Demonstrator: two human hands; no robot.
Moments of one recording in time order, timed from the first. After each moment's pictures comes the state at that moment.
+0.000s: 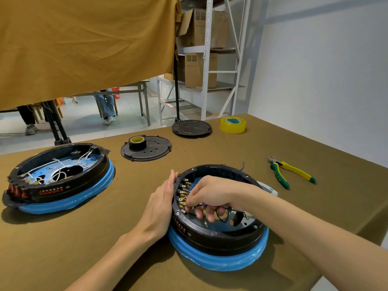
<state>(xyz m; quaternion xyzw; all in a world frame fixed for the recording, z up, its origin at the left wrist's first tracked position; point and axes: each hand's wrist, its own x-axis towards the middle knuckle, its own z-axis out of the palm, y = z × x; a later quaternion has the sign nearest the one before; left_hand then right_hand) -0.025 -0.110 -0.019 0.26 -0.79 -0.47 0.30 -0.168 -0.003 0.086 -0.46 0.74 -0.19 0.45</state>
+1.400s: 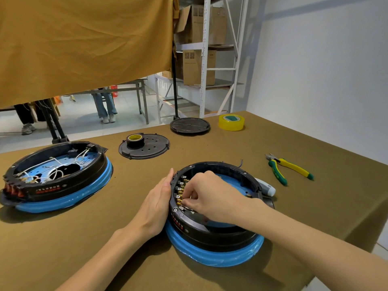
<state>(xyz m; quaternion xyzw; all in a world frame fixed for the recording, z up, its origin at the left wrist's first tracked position) -0.021 -0.120 -0.023 0.25 -0.82 -0.44 0.26 -0.152 0.009 0.065 -0.65 0.73 -0.19 0.08</state>
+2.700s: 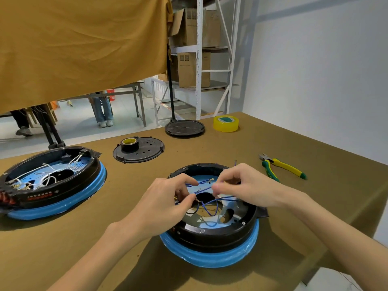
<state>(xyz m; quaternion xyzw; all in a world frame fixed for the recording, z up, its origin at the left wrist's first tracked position) -0.031 -0.081 0.041 0.14 -0.93 -0.24 0.25 -0.240 0.062 0.074 -0.63 0.67 -0.33 0.22</state>
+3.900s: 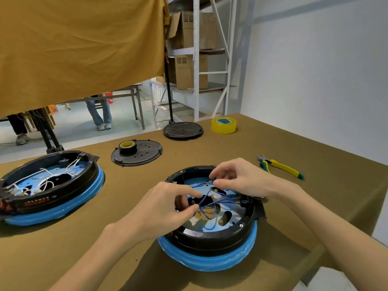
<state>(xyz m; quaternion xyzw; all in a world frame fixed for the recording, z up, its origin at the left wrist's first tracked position) -0.031 -0.083 0.044 0.09 -0.94 -0.26 0.20 -0.267 0.043 0.072 -0.61 0.69 -0.32 0.21</state>
